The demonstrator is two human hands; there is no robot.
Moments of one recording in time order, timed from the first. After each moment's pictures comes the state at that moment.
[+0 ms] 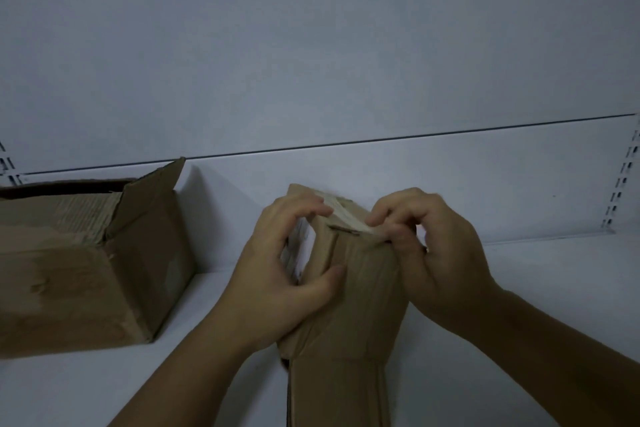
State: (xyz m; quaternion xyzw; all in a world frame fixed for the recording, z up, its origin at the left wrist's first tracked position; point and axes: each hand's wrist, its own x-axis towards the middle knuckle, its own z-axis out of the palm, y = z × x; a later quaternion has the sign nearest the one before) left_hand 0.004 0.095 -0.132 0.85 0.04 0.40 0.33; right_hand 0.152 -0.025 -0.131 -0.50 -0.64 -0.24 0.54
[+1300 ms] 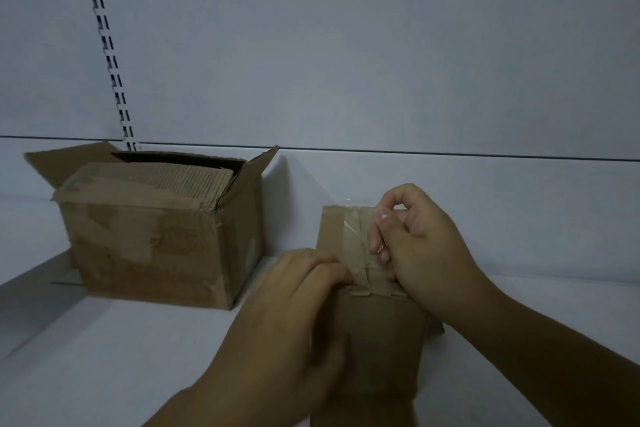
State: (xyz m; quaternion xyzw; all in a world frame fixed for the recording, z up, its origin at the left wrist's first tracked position) left_hand -0.093 0.090 -0.159 0.91 0.11 0.40 0.07; right_hand 0.073 0.028 -0.106 -0.59 -0.53 0.13 0.59
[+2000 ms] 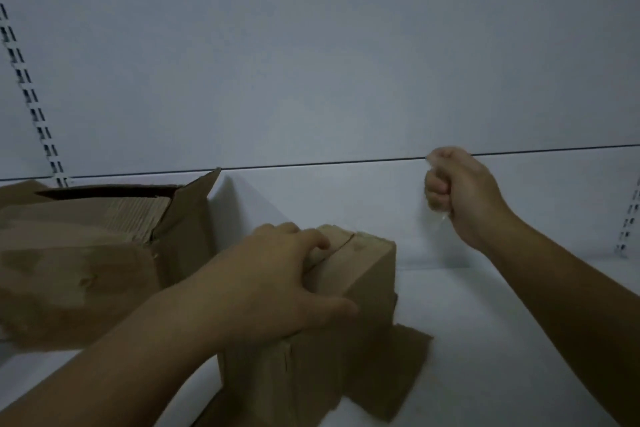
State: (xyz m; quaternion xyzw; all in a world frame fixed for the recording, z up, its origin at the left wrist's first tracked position) left_hand -0.046 0.080 -0.070 0.96 0.24 0.09 0.08; right_hand 0.203 0.013 -0.076 -0.52 -0.36 0.16 0.76
